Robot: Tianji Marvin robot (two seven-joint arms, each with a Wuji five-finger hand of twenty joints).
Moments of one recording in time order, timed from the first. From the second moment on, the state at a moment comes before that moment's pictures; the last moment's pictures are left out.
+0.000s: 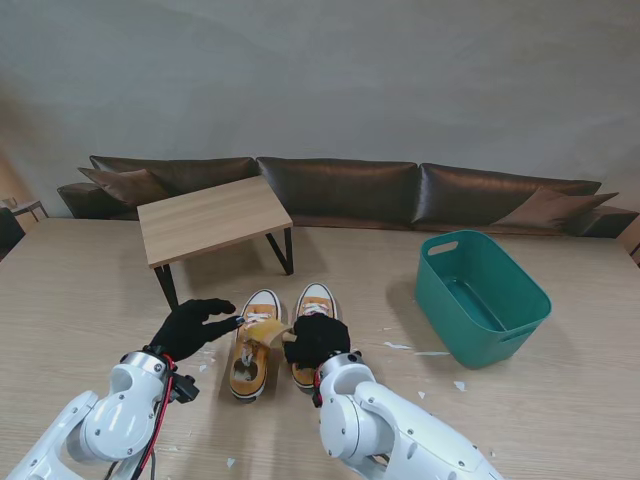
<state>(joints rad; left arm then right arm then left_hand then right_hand) 1.74 -1.12 -1.37 -1.73 0.45 0.00 0.05 -1.27 -1.27 0.60 -1.44 -0.58 0.45 -0.29 0.85 -0.26 0.21 -0.08 0.76 0.31 0.20 0.43 0.76 0.42 0.12 0.37 0.52 0.49 0.19 0.43 0.16 0.45 0.28 0.74 0.43 -0.60 1.27 -0.33 1.02 0.21 0.99 0.70 1.35 0.13 1.01 0.94 1.34 0.13 1.69 0.97 0.64 0.29 1.77 0.72</state>
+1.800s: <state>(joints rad) 1.74 -1.12 -1.37 -1.73 0.45 0.01 0.03 -1.44 -1.19 0.95 -1.60 -0.72 0.49 -0.29 0.85 -0.25 0.20 -0.08 0.76 0.31 0.20 0.43 0.76 0.42 0.12 0.37 0.52 0.49 0.19 0.43 0.16 0.45 0.28 0.74 0.43 -0.60 1.27 -0.33 1.02 0.21 0.99 0.70 1.35 0.13 1.01 0.94 1.34 0.13 1.69 0.97 0.64 0.31 1.77 0.72</state>
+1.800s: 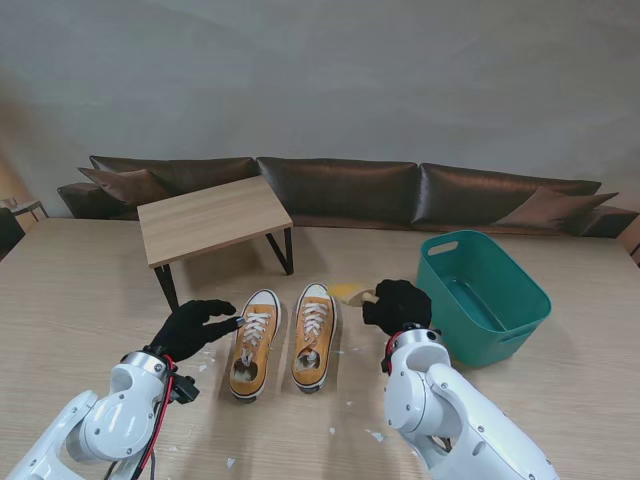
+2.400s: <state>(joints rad) 1.74 -1.12 -1.37 -1.73 0.45 0.01 0.03 -1.47 -1.19 0.97 -1.53 -0.73 0.51 -0.33 0.85 -0.25 0.19 -0.08 0.76 0.31 0.20 0.43 0.76 0.42 0.12 0.37 0.52 0.49 0.19 0.43 0.16 0.45 0.28 0.74 0.43 -0.60 1.27 -0.33 1.02 0.21 0.99 0.70 1.35 0.13 1.01 0.94 1.34 0.13 1.69 0.96 0.64 0.31 1.77 0.72</state>
